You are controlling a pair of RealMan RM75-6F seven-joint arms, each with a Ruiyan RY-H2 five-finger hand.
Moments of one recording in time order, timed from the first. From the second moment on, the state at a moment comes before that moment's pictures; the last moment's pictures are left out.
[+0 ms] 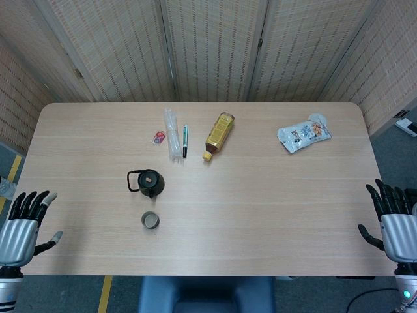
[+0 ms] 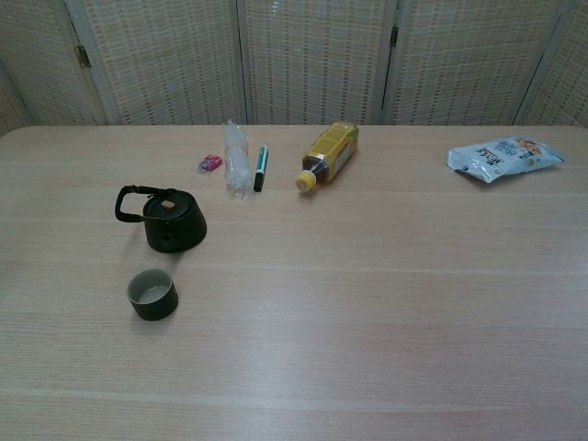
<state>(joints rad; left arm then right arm) -0.11 -1.16 -0.05 -1.60 1.54 1.51 0.17 0.04 -1.13 0.06 -1.58 -1.51 1.53 -0.06</state>
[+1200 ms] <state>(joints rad) -0.23 -1.13 -0.06 -1.62 1.59 1.37 0.10 0.04 -1.13 0.07 -1.57 -1.51 1.53 -0.05</state>
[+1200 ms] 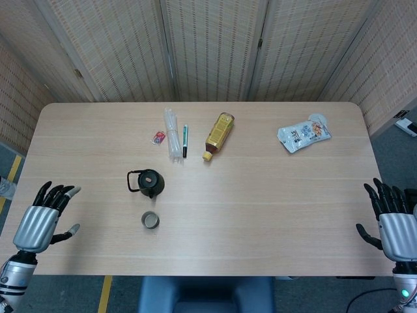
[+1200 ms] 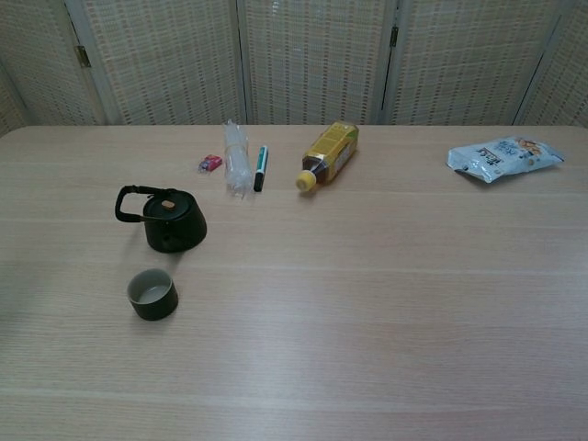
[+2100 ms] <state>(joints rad) -0.67 -1.22 -0.16 -1.47 1.35 0.77 0.01 0.02 -1.13 0.07 -1.58 -1.51 1.55 -0.05</state>
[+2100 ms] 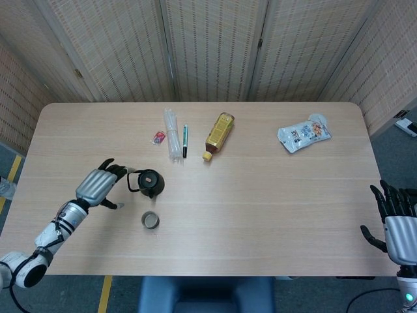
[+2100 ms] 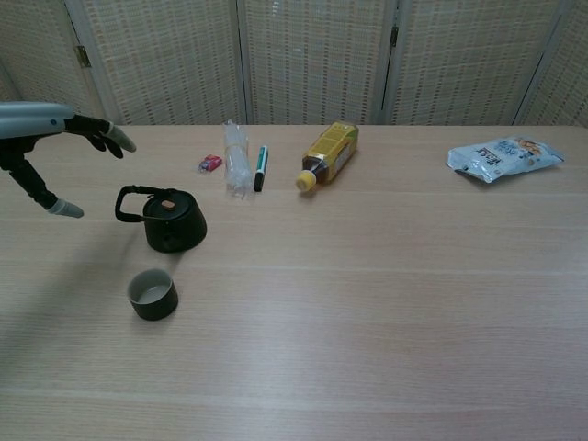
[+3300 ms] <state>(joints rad) -0.94 -1.38 -0.07 -1.19 0.88 0.47 0.18 0.03 -1.13 0.07 -1.60 -1.46 1.51 -0.05</state>
